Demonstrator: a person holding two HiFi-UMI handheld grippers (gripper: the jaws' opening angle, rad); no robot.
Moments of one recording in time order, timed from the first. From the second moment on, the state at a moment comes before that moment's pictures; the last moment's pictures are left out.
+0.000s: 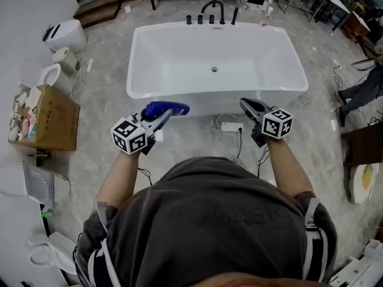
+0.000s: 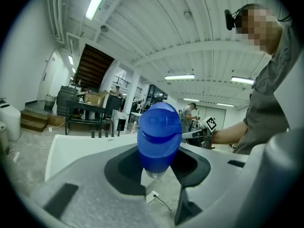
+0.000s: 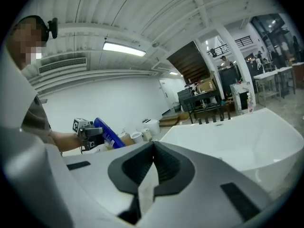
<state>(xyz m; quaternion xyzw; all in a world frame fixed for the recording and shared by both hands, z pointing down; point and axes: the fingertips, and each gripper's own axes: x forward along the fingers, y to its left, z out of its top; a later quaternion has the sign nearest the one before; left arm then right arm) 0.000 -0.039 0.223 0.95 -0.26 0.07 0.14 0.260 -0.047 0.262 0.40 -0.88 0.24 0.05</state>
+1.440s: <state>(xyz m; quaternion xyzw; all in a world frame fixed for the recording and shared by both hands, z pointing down) -0.092 -0.111 0.624 0.87 -0.29 0.32 0.22 0.139 -0.078 0.591 0.33 -0.88 0.29 0.20</state>
